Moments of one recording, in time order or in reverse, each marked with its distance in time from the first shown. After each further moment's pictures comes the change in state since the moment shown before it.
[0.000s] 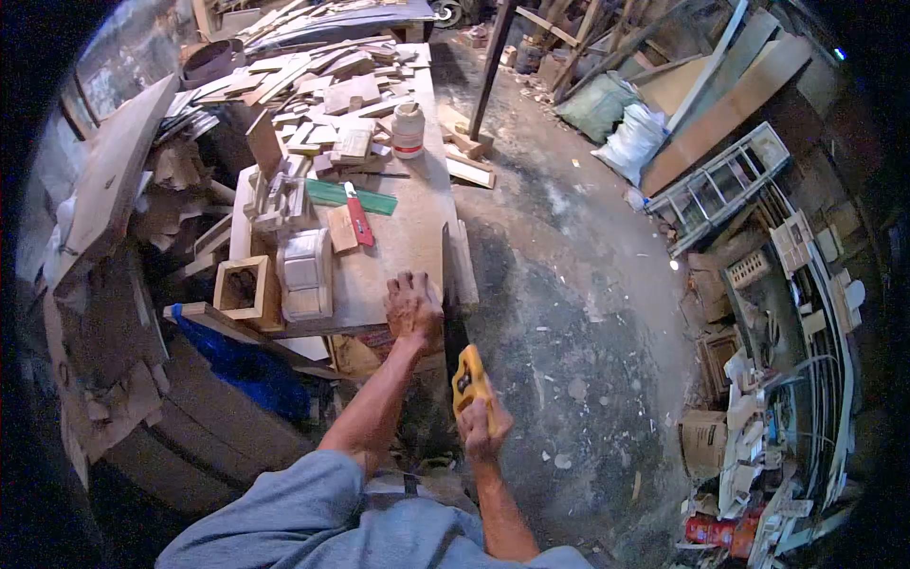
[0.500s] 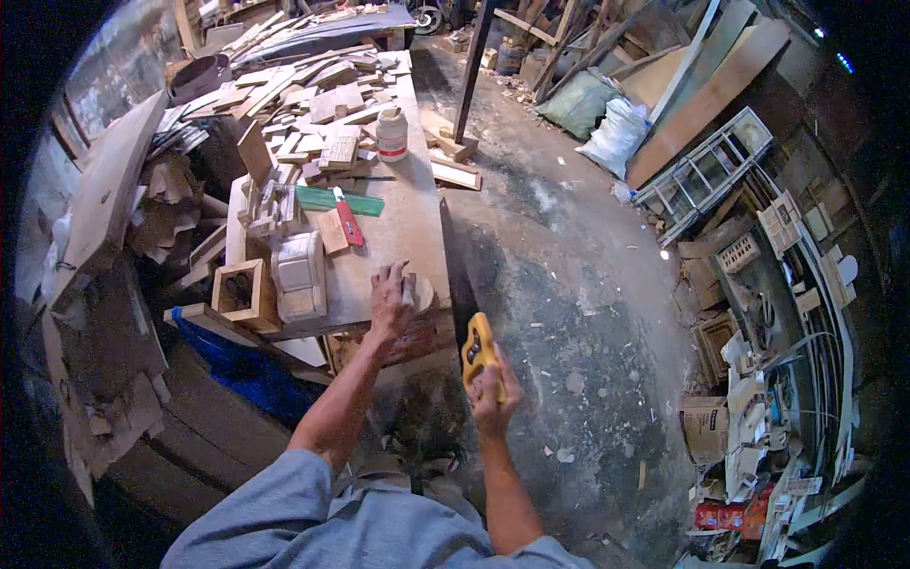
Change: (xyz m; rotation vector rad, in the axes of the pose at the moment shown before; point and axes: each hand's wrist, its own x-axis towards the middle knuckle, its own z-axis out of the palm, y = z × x) left_hand 0.017 -0.052 0.013 -0.307 -0.023 0.236; right_hand 0.030 -0.030 0.002 0.054 0.095 -0.012
